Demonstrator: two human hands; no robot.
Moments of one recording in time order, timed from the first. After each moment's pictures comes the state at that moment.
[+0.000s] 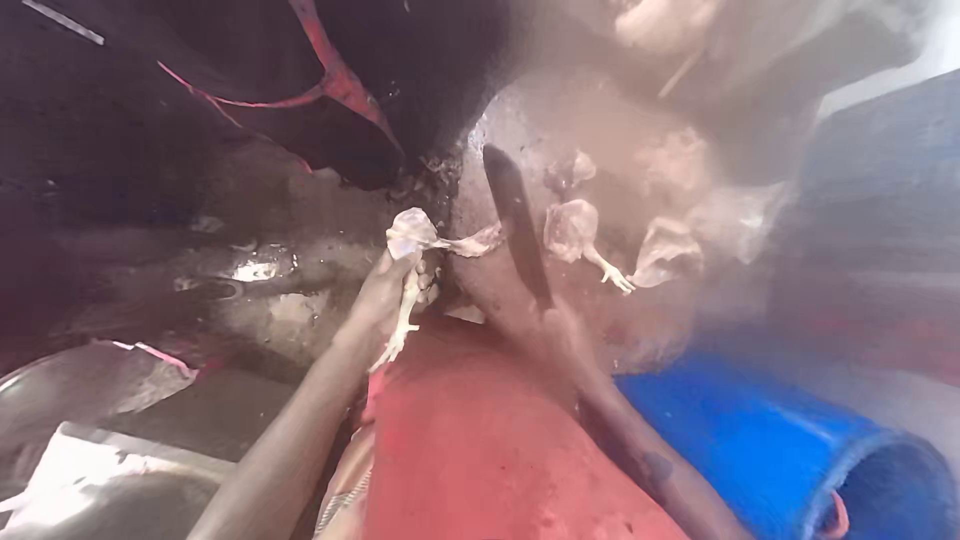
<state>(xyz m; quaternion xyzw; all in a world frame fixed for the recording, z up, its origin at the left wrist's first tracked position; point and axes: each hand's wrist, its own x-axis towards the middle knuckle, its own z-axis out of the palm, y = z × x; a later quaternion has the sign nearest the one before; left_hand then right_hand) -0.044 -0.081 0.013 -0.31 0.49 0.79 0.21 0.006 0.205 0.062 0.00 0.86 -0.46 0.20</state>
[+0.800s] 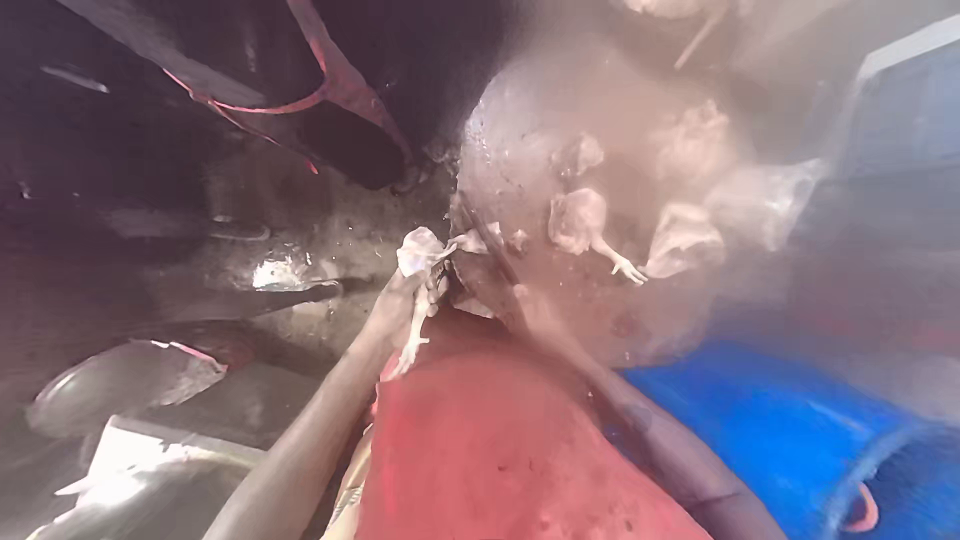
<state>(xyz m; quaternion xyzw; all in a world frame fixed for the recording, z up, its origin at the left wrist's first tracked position) -0.032 -0.072 -0.003 -0.33 0.47 0.78 0.26 -0.008 0.196 -0.003 0.06 0.85 -0.42 0.32</state>
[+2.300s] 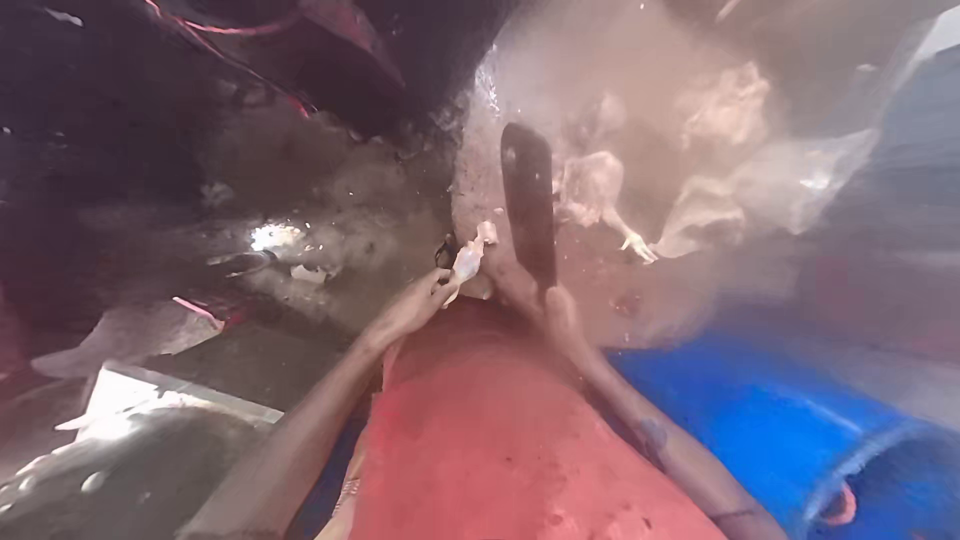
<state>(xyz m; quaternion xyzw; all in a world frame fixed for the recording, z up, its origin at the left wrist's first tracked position) 0.021 -0.064 -0.021 -0.07 0.79 0.40 0.46 0.044 0.218 -0.001 0.02 0.82 -0.51 0.25</state>
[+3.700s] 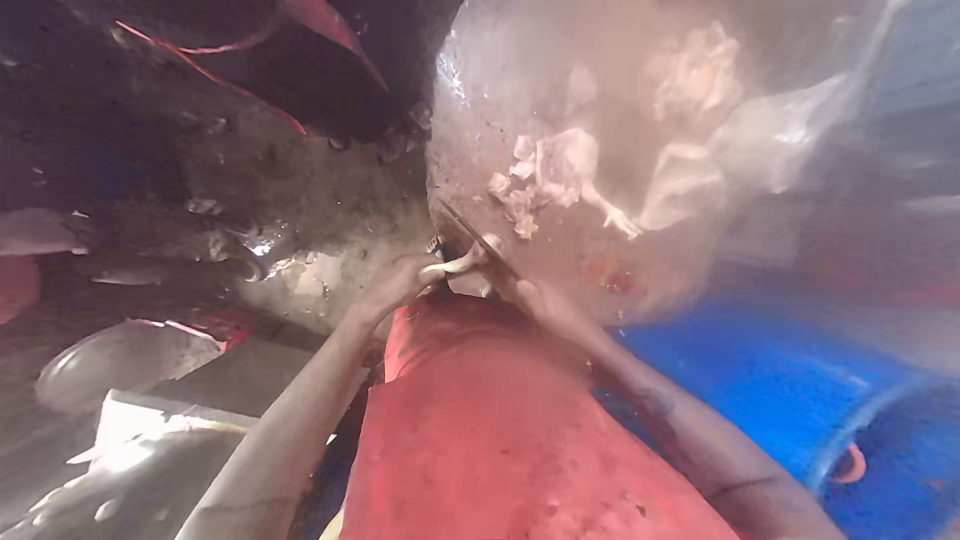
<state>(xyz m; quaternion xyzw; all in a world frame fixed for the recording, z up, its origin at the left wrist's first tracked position) -0.007 -0.059 -0.026 0.09 0.86 0.31 0.40 0.043 0.247 0.004 0.00 0.84 -0.36 0.41</state>
